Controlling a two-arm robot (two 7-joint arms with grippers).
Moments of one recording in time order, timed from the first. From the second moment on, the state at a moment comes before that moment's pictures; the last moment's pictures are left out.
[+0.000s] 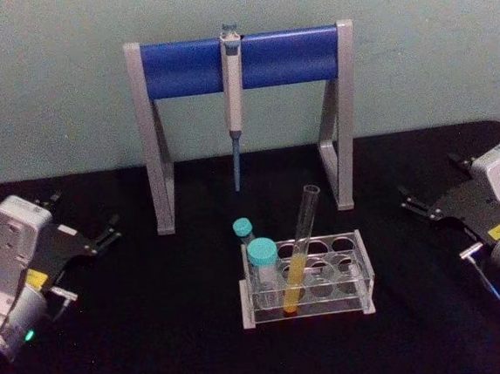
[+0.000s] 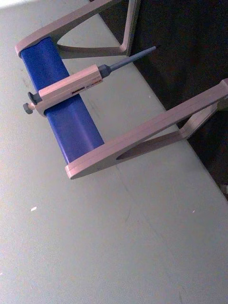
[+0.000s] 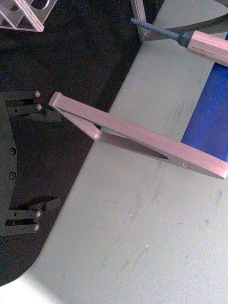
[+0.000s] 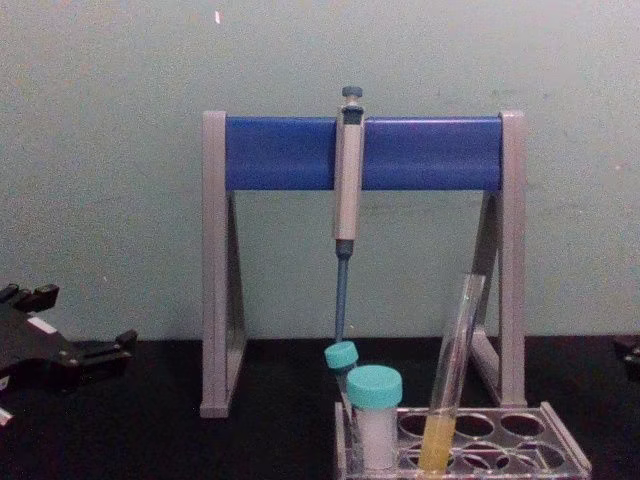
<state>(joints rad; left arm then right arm) -0.20 0.60 0.45 -1.41 -0.25 -0.12 0.03 0.20 0.60 -0.45 -1.41 0.25 -0.12 -0.03</state>
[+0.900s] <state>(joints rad) -0.20 0.60 0.45 -1.41 -0.25 -0.12 0.03 0.20 0.60 -0.45 -1.41 0.25 -0.12 -0.03</state>
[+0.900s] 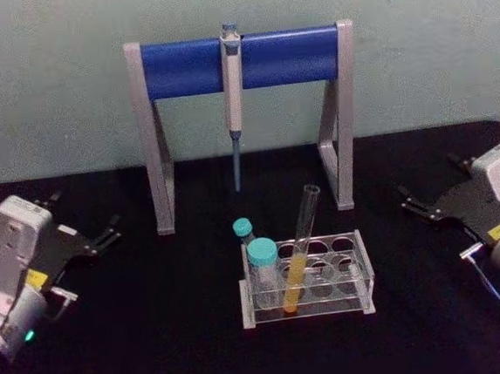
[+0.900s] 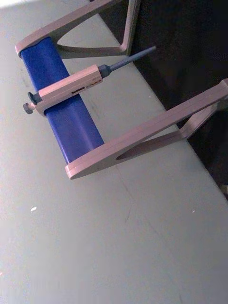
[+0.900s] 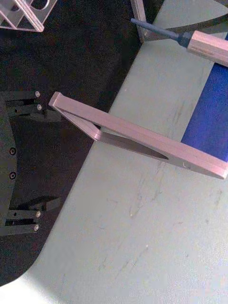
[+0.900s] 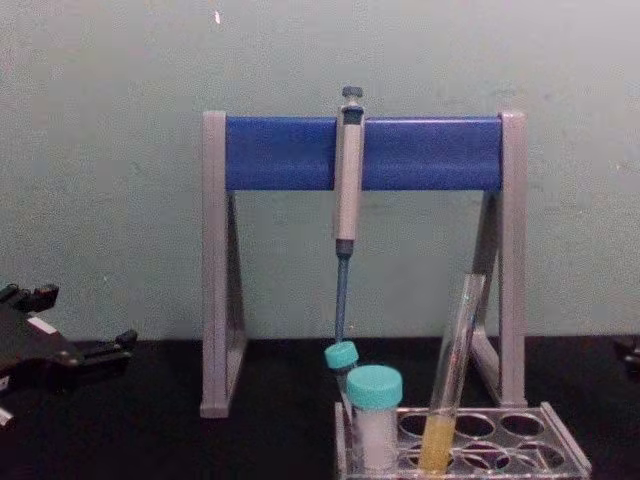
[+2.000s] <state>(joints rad) -0.20 0.60 0.45 -1.41 -0.25 -0.12 0.03 0.15 0.61 -0.42 -1.48 0.26 -0.09 0.01</state>
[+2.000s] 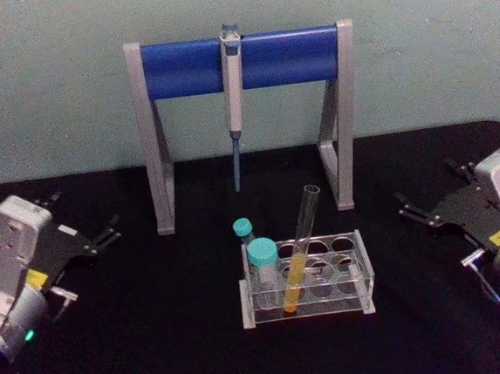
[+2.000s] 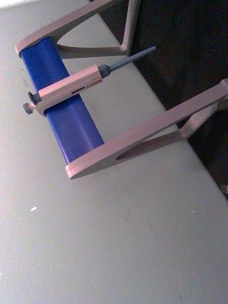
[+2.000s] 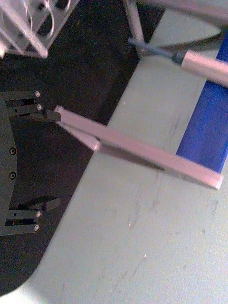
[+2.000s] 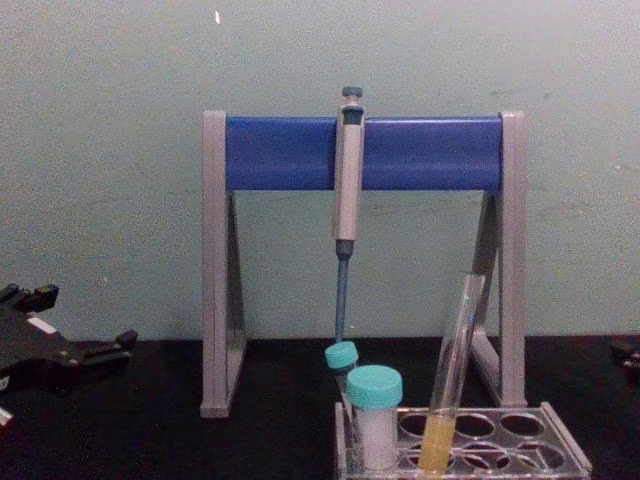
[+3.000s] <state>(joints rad) -0.20 0.60 0.45 -1.41 -0.25 -0.12 0.03 0.03 0.58 -0.34 -1.66 0.65 0.02 0.44</state>
